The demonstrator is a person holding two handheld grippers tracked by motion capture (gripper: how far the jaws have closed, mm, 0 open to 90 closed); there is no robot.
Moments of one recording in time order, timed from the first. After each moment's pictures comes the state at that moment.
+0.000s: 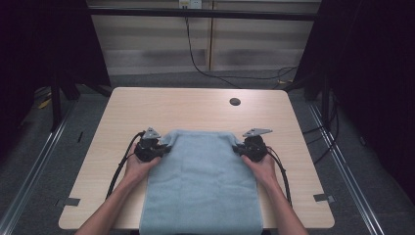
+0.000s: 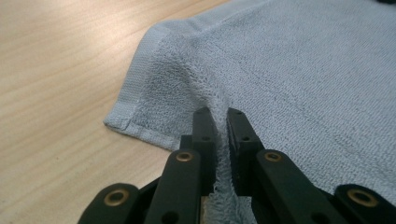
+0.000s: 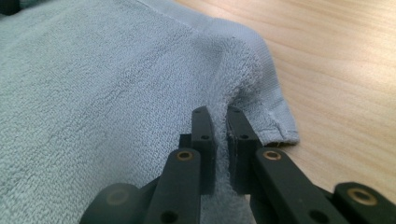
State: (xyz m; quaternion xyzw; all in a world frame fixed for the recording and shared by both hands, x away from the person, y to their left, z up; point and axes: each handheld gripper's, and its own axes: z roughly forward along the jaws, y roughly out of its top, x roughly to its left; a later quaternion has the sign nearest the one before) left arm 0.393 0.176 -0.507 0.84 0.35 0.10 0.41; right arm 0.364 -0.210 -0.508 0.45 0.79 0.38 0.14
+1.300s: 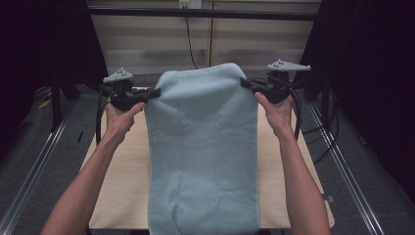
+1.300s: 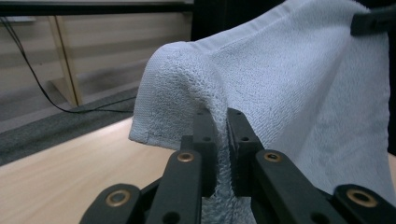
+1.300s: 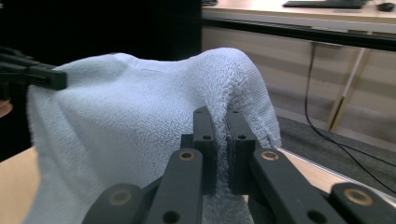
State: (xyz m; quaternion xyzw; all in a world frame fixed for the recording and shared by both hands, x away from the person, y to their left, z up) left arm 0.423 0.202 -0.336 0.75 0.32 0.14 0.56; right arm 0.398 -0.226 -0.302 0.38 0.71 0.54 0.23
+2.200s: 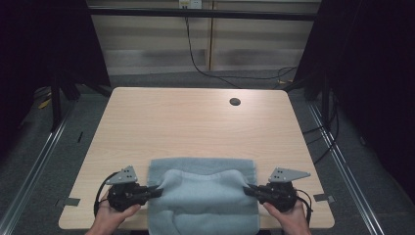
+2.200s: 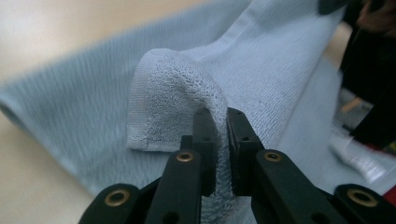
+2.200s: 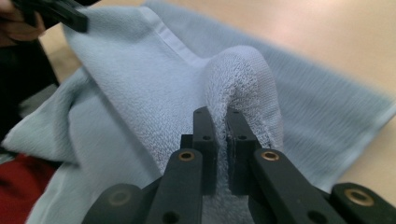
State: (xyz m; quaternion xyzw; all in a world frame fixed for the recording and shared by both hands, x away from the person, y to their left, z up) left arm 0.241 0.210 -0.478 0.84 0.31 -0.01 0.44; right arm 0.196 -0.228 -0.459 0.39 0.80 0.45 0.06
